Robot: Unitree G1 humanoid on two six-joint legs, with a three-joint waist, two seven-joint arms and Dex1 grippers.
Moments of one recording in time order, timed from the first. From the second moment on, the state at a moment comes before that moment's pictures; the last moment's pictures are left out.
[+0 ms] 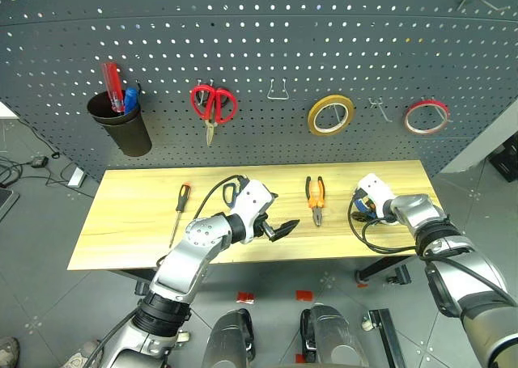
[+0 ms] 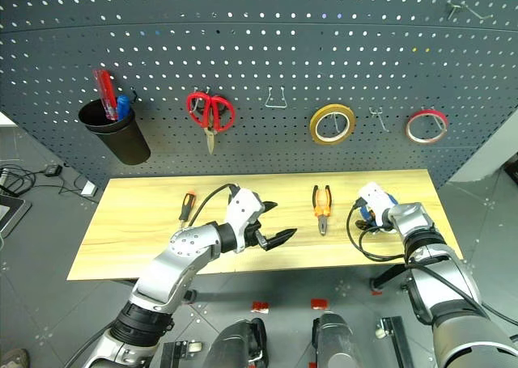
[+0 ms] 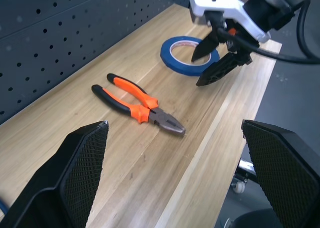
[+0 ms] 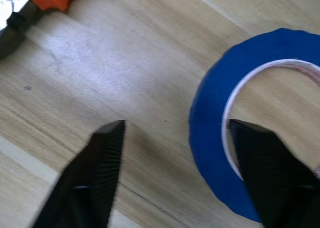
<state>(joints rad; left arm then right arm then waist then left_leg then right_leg) -0.29 0.33 -0.26 -0.17 -0.17 0.49 -0.66 -0.85 -0.45 0.20 1.18 -0.17 0.23 0.69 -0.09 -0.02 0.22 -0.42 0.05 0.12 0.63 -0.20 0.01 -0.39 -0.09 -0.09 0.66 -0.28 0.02</state>
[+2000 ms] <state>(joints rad) -0.32 0.34 -0.29 -0.12 -0.16 0.32 -0.79 -0.88 -0.51 0.24 1.08 -0.25 0.20 0.73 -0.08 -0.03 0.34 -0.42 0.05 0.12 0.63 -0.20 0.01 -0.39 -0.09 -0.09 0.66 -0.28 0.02</state>
